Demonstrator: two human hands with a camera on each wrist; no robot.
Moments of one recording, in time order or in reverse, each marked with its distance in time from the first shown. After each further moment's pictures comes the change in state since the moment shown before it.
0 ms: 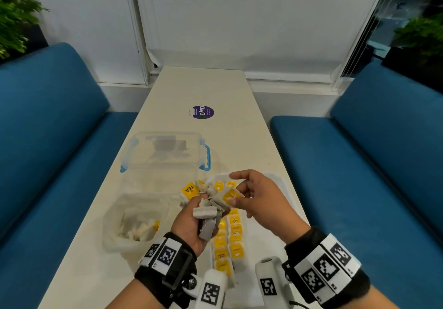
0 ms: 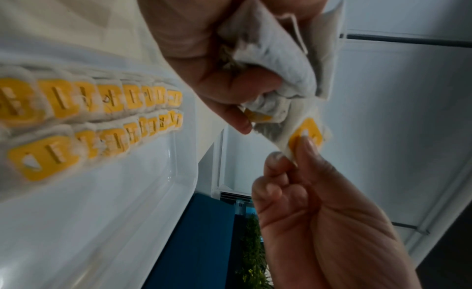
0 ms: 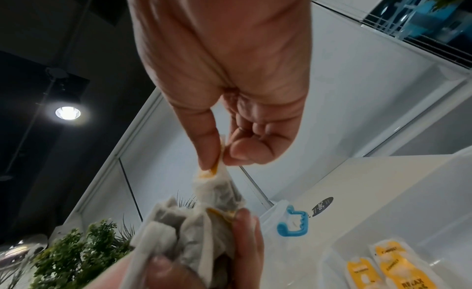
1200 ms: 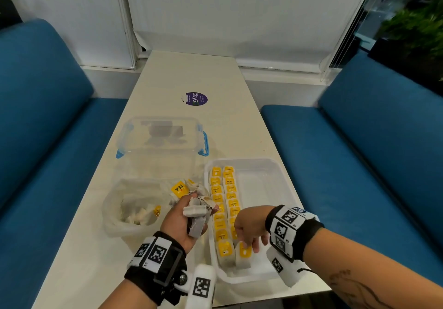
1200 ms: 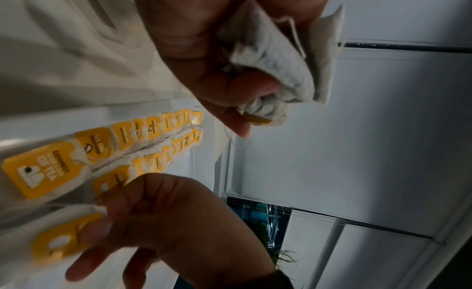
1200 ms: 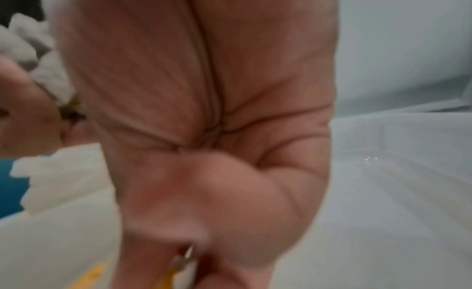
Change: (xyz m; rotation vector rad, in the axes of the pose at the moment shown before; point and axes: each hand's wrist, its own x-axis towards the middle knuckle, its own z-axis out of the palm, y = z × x) left_hand -0.016 -0.001 -0.036 -0.042 0.060 -0.040; right_hand 0.013 0.058 0.028 -0.913 -0.864 0.549
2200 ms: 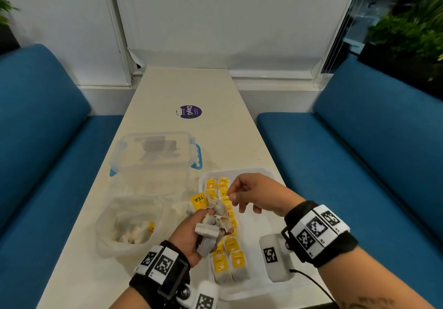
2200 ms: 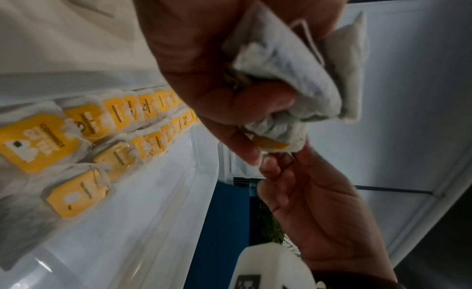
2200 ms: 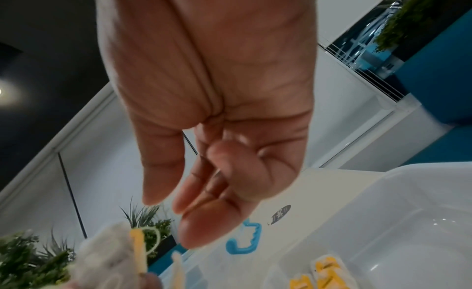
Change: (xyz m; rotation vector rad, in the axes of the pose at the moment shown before) left_hand 0.008 -0.013 0.023 0.233 -0.049 -0.168; right_hand -0.063 0.013 -0.037 0.723 0.600 -0.375
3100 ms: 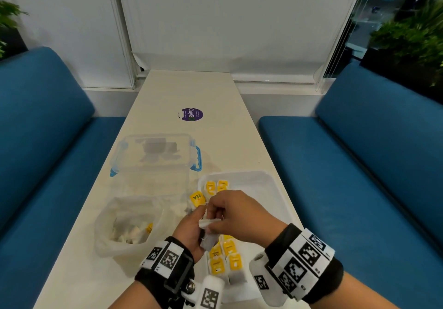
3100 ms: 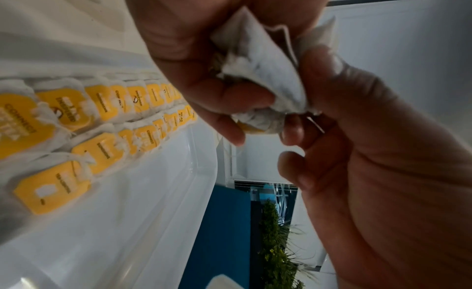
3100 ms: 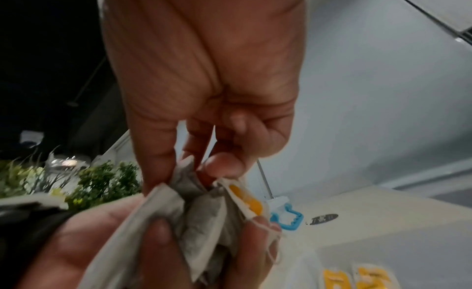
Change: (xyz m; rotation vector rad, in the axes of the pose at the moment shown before) left_hand 0.011 -0.005 0.009 0.017 0.098 0.204; right_hand -0.017 -0.016 0.043 -0.468 0.068 -0.324
